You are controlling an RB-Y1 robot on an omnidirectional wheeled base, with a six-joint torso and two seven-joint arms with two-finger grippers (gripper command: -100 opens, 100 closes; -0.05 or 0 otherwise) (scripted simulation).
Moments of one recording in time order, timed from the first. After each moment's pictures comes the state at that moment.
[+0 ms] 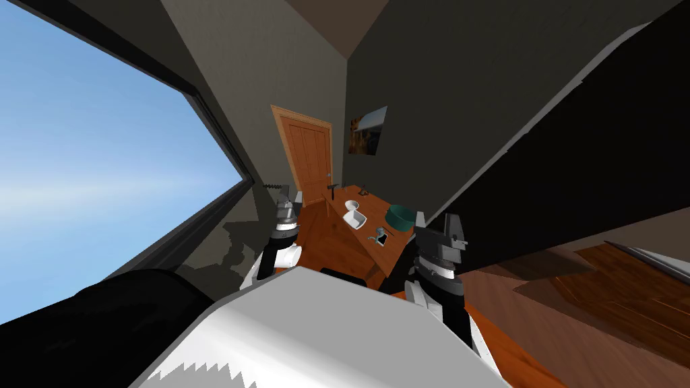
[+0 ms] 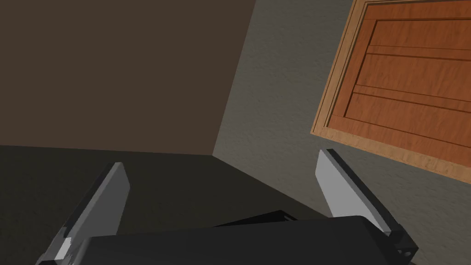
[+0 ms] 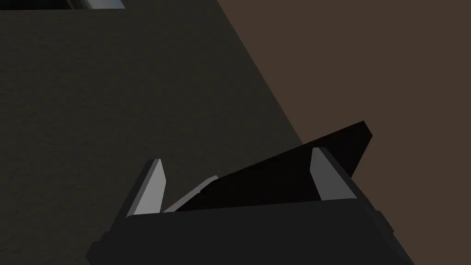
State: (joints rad) left arm 0.50 0.00 0.04 -2.32 0.03 -0.58 -0.12; right arm 0.53 -0.04 -0.01 -2.33 0.10 -0.64 -0.16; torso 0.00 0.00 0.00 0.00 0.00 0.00
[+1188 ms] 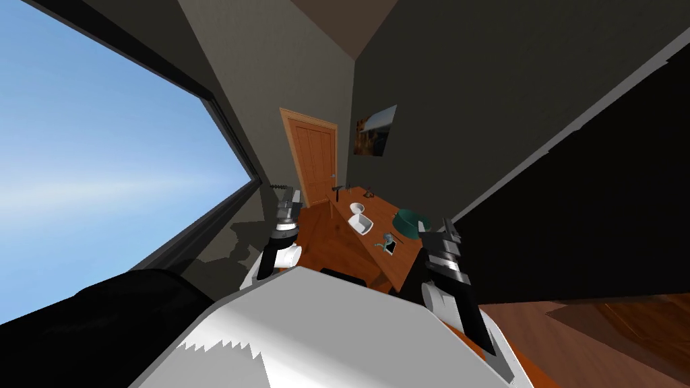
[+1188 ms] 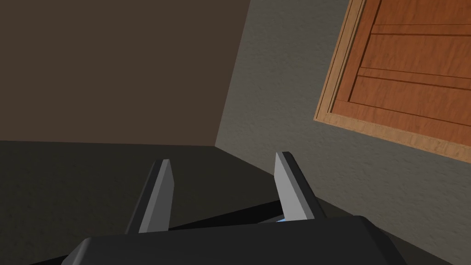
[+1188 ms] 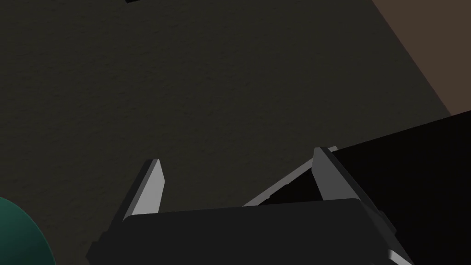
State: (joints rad) left arm 0.50 0.00 0.04 -2.32 0.03 -0.58 -0.12; right arm 0.46 -0.17 -0.21 -2.16 -0.01 -0.35 -0.47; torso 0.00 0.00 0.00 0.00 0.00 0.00
